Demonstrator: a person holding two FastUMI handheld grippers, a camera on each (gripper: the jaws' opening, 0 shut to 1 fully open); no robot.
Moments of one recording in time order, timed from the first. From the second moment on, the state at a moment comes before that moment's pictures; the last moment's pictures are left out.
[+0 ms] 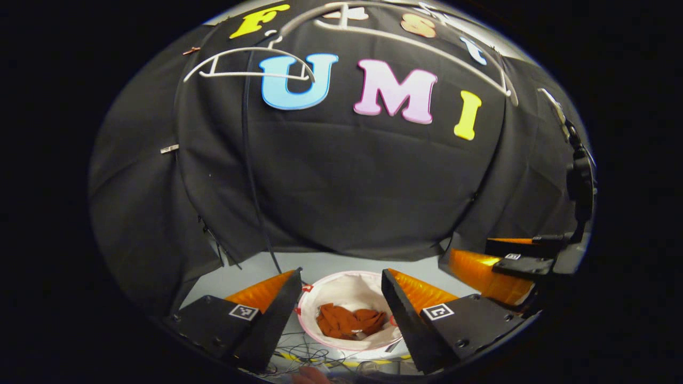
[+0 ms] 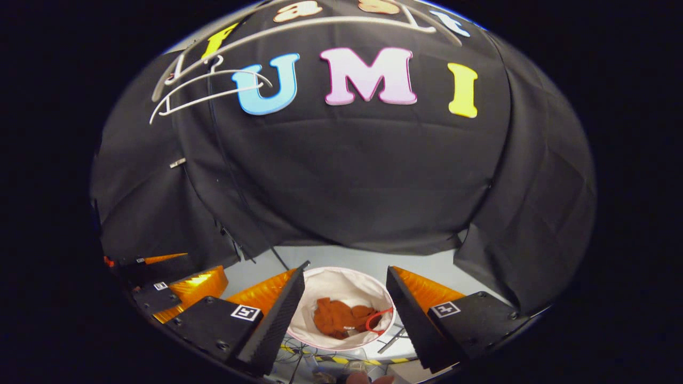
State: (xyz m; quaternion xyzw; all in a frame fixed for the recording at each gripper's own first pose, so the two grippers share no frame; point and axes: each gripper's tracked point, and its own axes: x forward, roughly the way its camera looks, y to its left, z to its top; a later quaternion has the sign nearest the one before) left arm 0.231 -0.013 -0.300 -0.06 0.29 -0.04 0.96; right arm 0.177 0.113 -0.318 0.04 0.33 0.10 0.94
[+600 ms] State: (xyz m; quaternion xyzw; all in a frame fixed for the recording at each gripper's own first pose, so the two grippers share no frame) left arm 0.191 0.025 -0.133 -0.04 0.13 -0.03 0.99; right arm 0.148 0.094 -0.147 0.08 0.17 0.05 0.98
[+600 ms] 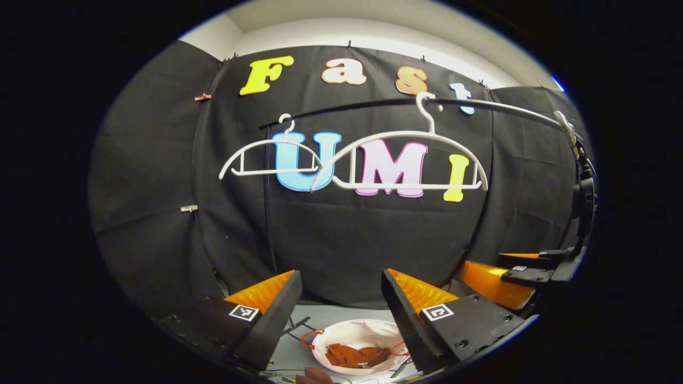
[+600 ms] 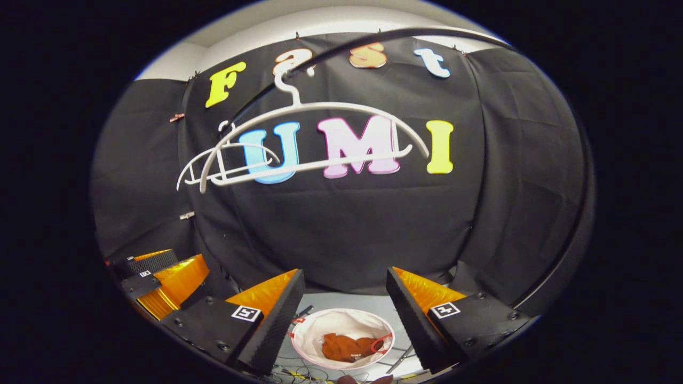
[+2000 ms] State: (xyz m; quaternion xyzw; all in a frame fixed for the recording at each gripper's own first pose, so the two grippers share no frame) left arm 0.115 0.015 0.006 0.00 0.00 -0.03 1.00; right arm 0.083 0.058 0.026 0.07 -0.03 0.05 1.00
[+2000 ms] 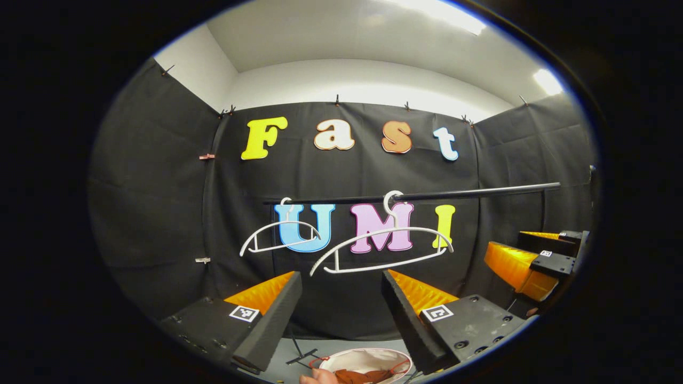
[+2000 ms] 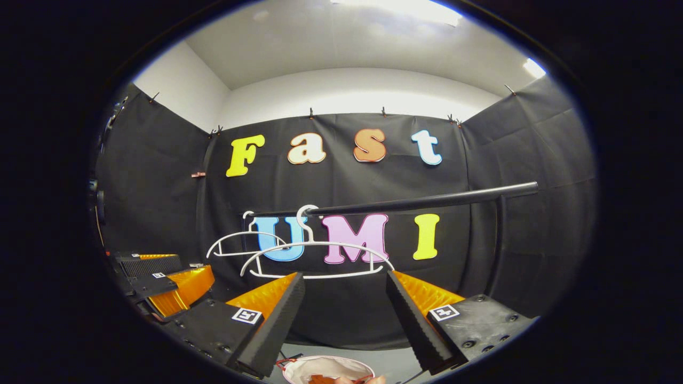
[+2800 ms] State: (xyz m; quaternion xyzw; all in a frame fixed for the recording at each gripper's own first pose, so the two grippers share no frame) left arm 0.118 0.016 0.016 0.00 -0.02 -0.02 1.00; right arm 0.090 0.055 0.016 0.06 -0.02 0.05 1.00
